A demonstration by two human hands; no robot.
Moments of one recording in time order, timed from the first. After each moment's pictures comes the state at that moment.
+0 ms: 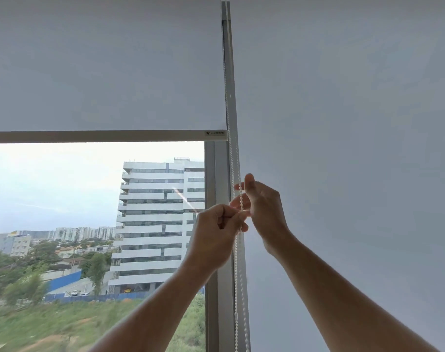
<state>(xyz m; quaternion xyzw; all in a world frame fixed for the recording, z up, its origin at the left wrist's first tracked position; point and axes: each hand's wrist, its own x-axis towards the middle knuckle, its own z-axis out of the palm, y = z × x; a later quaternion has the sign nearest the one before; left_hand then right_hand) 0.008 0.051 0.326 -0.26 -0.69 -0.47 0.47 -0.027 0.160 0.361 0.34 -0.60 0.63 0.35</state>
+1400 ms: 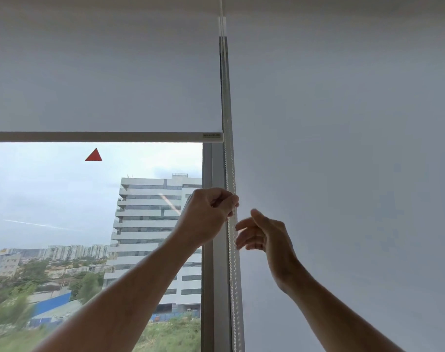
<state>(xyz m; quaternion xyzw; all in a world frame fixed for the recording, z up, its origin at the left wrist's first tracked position) 0.040 0.045 0.397 -0.27 -0.73 -0.36 0.51 -0.009 0.187 0.345 0.41 -0.60 0.62 0.30</state>
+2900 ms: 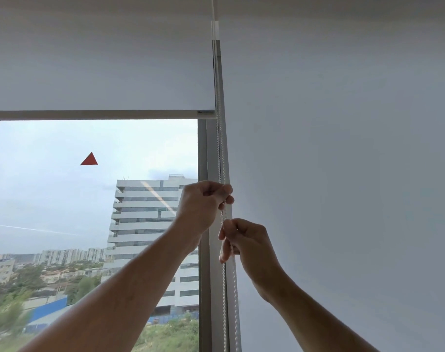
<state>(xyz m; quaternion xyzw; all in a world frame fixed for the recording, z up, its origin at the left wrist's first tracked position) 0.052 0.060 0.411 -0.24 -0.66 -0.55 0.45 0.016 0.168 0.337 0.45 -0.59 0.60 0.31</state>
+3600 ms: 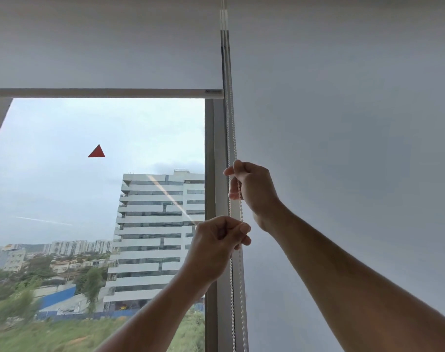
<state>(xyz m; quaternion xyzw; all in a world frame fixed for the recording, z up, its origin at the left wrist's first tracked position) 0.039 0.053 0.338 -0.33 -0.68 -0.52 0.41 0.018 0.161 0.422 0.41 -0.59 0.60 0.34</state>
